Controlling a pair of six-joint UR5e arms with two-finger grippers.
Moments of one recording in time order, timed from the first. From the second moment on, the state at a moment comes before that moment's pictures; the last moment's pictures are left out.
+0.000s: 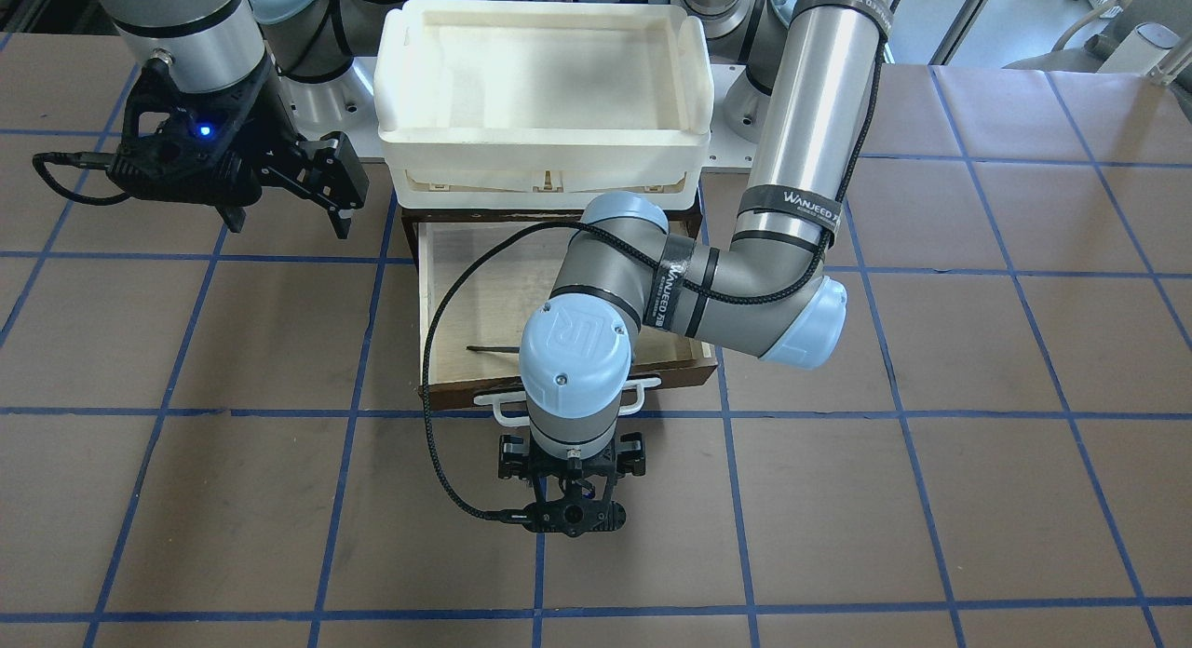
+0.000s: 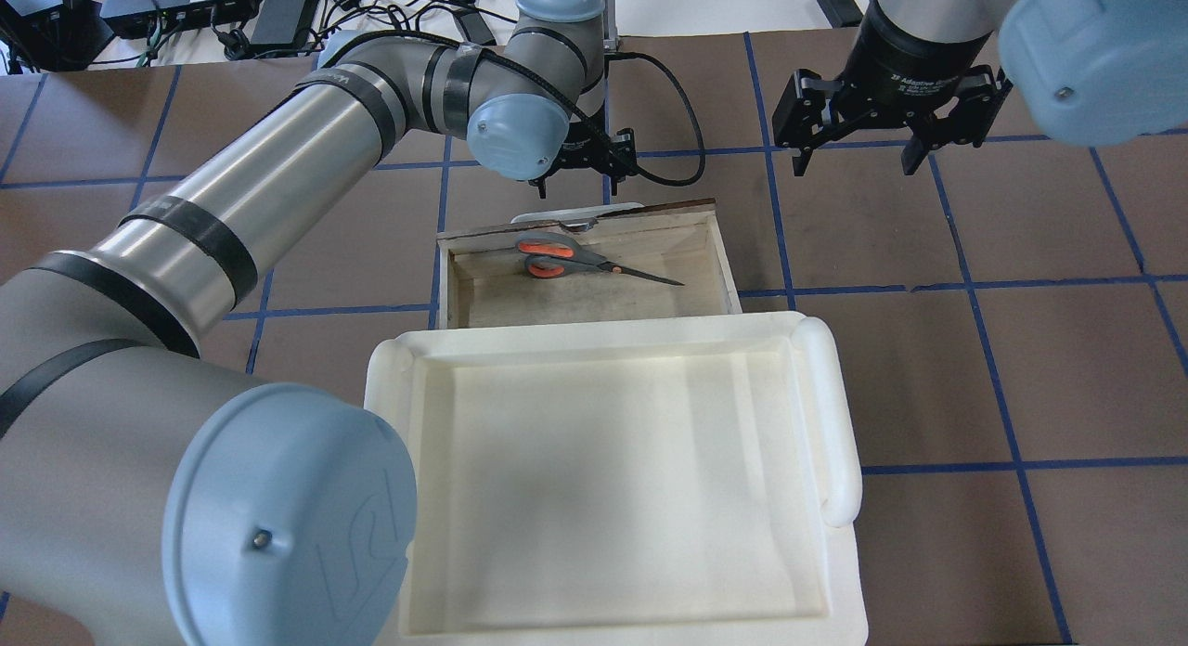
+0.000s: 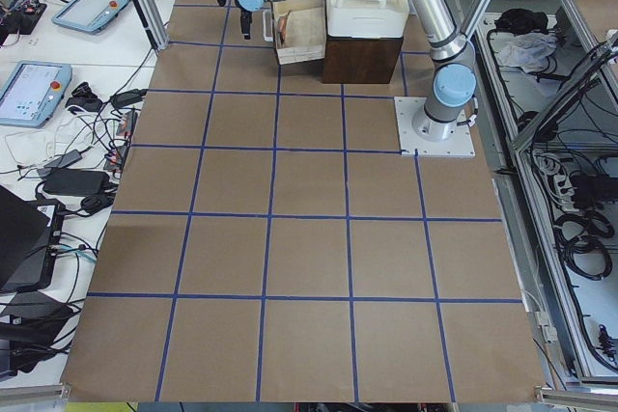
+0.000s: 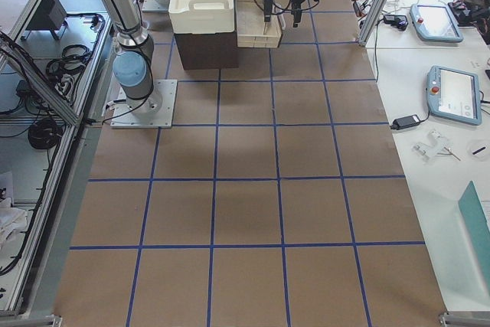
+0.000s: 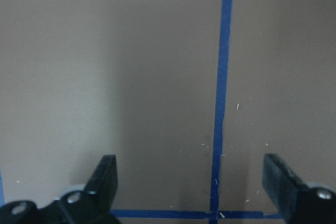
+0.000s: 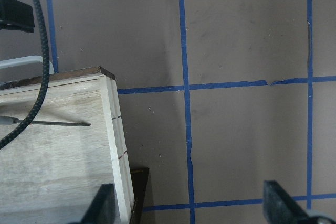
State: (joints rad) left arm -1.88 -2.26 -1.25 -1.20 1.60 -0.33; right arm 1.62 -1.55 1.54 -1.61 -1.58 0.10
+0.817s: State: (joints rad) left arm -1.92 -2.27 -1.25 -1.35 1.59 -0.40; right arm 1.62 -1.55 1.54 -1.61 -1.58 0.10
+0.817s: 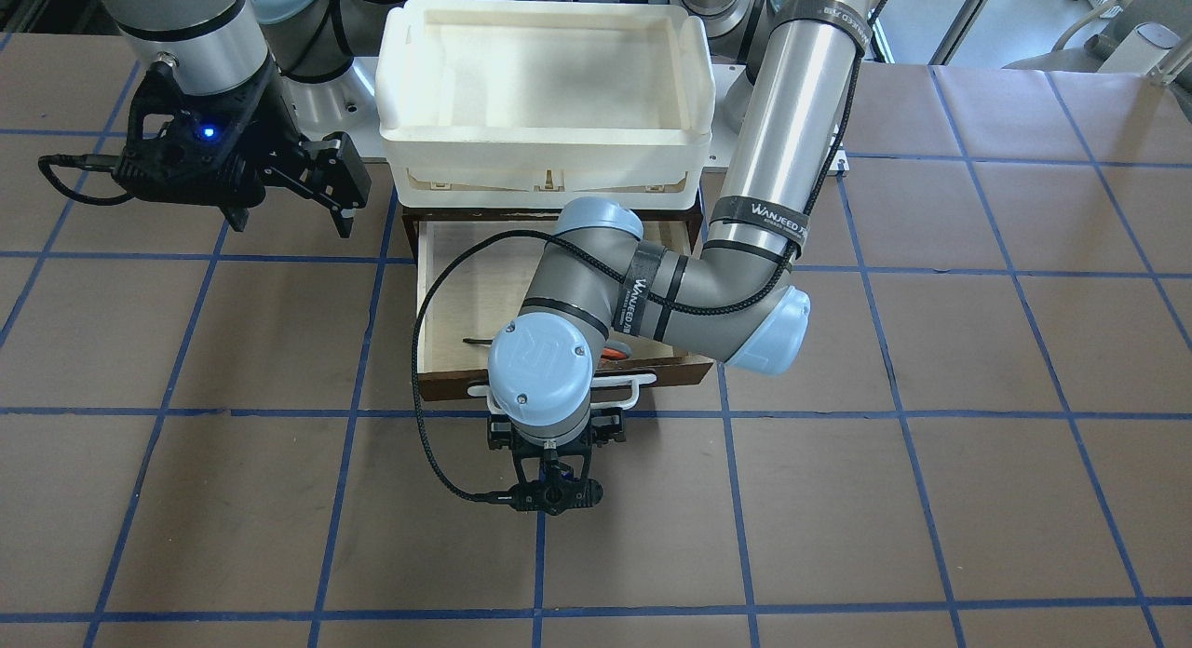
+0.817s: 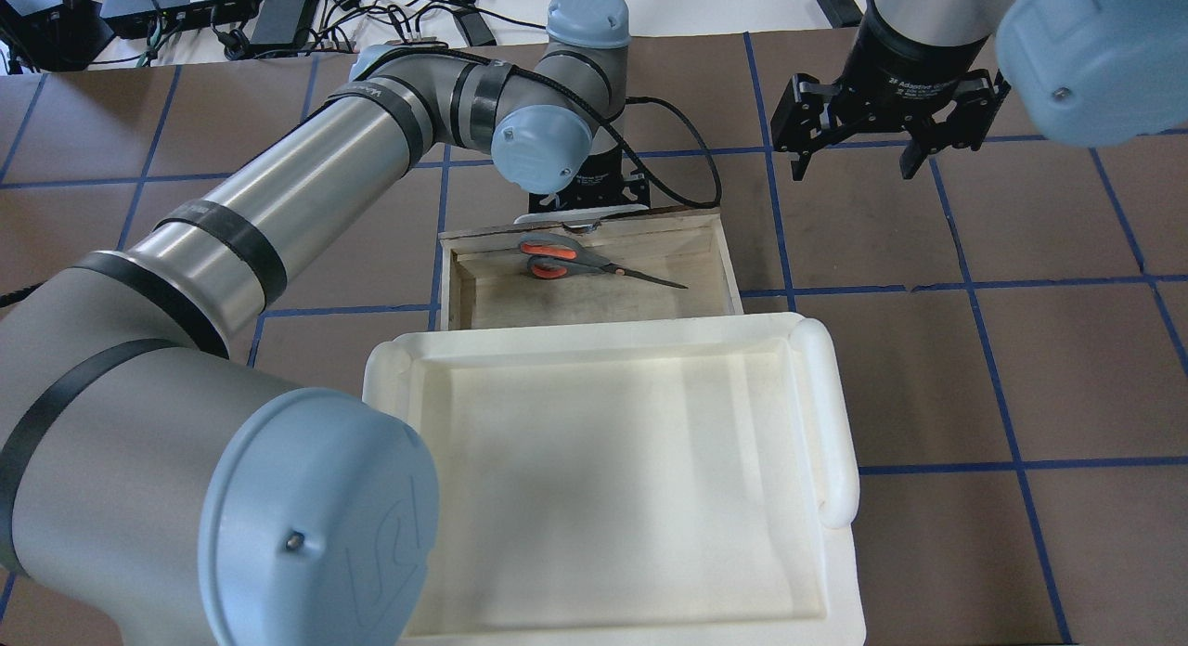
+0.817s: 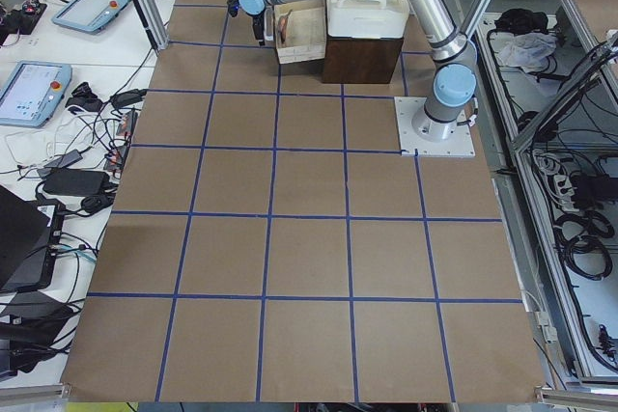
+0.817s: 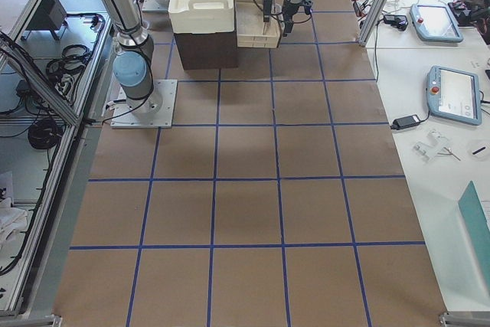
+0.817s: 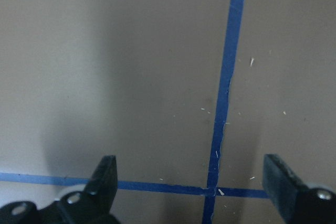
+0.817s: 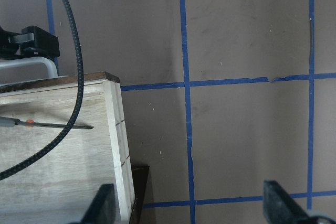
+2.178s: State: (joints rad) left arm -1.92 -2.13 -1.28 -1.54 1.58 -0.40; right arm 1.62 -1.55 1.54 -1.61 -1.59 0.09
